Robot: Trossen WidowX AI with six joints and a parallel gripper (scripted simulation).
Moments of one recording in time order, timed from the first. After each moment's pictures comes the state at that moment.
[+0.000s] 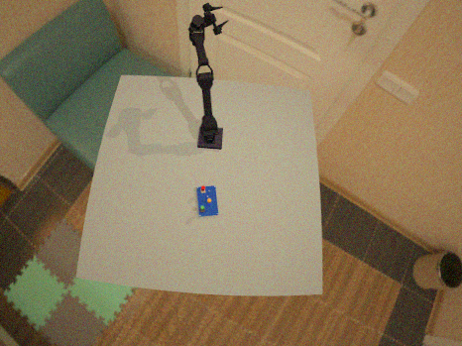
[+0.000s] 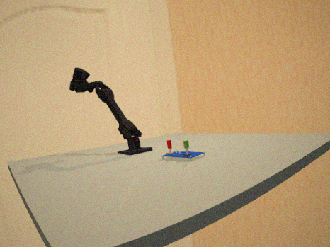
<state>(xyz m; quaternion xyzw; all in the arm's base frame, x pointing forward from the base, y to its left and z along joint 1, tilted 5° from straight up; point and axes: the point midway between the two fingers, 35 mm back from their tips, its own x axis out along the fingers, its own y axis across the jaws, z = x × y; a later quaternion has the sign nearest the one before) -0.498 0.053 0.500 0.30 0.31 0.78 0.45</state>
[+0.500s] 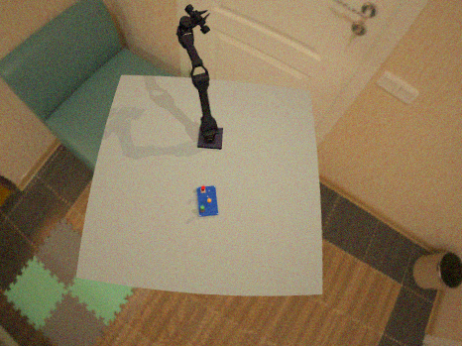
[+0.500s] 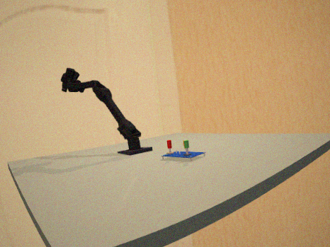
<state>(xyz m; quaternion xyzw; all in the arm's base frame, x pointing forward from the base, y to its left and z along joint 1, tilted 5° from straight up) -0.511 -0.034 0.498 0.24 0.27 0.86 0.36</state>
